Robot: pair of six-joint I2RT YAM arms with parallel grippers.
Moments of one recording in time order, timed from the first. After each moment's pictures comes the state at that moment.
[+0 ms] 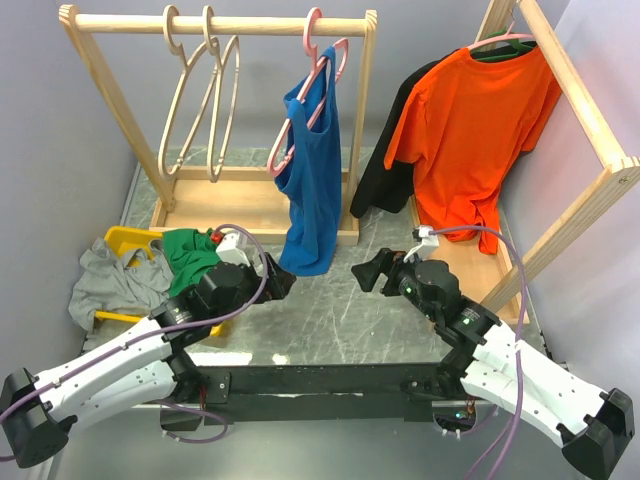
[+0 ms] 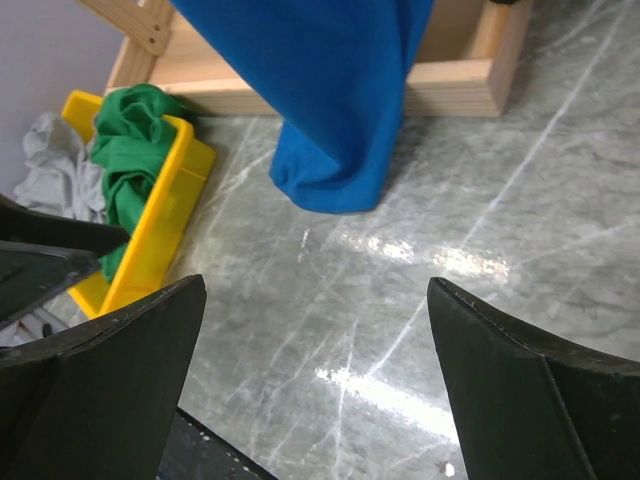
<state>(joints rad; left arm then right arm) -0.86 0.76 0.52 -0.20 -0.27 -0.84 0.73 0.66 0.47 -0.12 0.16 0.67</state>
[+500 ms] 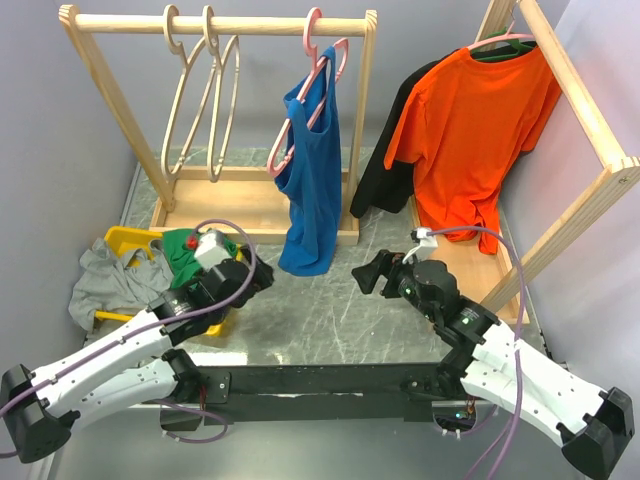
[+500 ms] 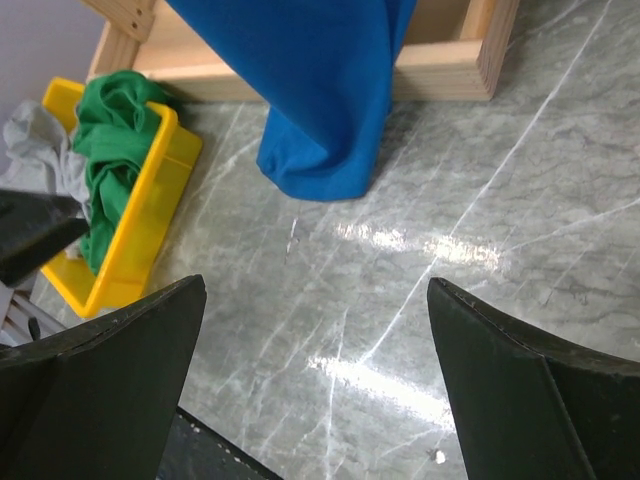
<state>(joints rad) -0.86 0.81 0.63 -0.49 -0.52 -1.08 0.73 0.66 0.47 -0.16 0.17 0.67</state>
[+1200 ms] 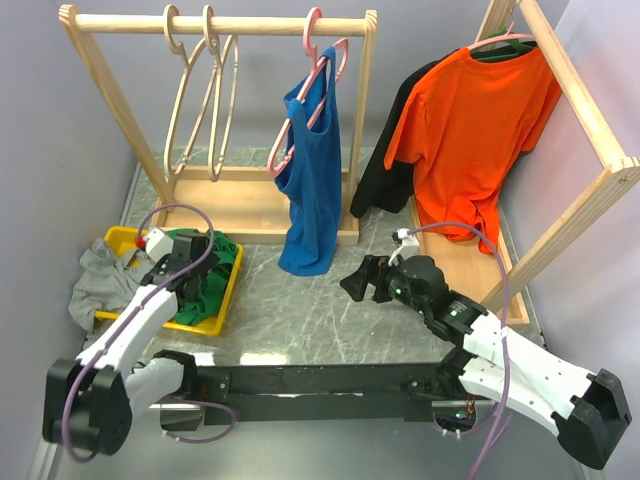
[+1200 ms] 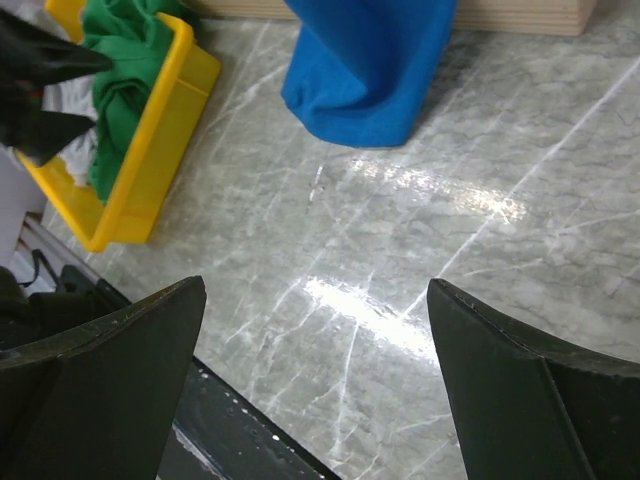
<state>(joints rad) -0.21 1.00 0.58 -0.48 -0.53 -1.01 0.73 0.79 0.47 -0.11 0.00 0.66</state>
